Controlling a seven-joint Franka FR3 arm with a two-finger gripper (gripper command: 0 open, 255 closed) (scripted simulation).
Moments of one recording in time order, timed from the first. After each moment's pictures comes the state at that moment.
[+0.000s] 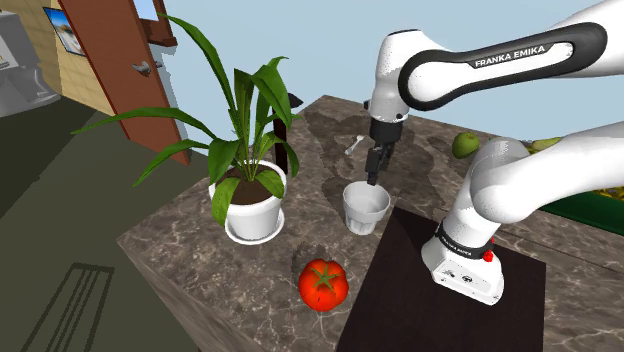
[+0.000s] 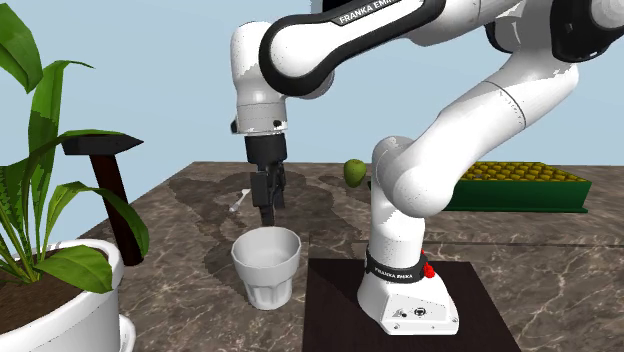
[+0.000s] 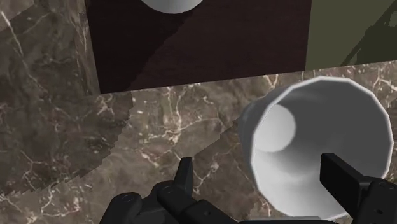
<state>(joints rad) 0.12 -0.88 0.04 -2.87 0.19 1.89 -0.03</state>
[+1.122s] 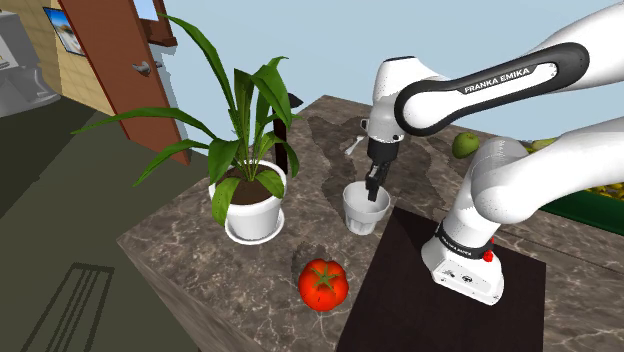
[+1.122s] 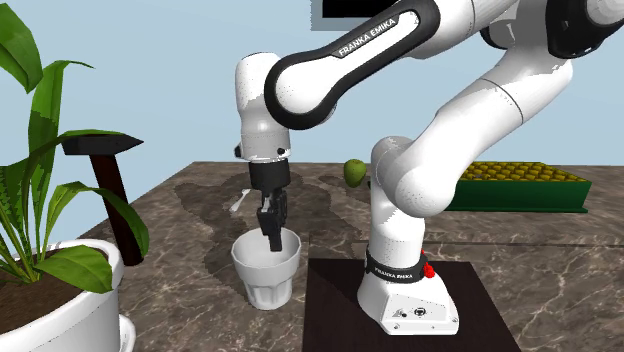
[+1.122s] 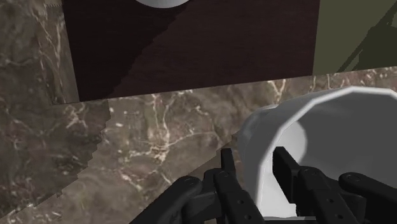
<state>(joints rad) 0.15 -0.85 0.06 -2.98 0.24 2.03 -0.03</state>
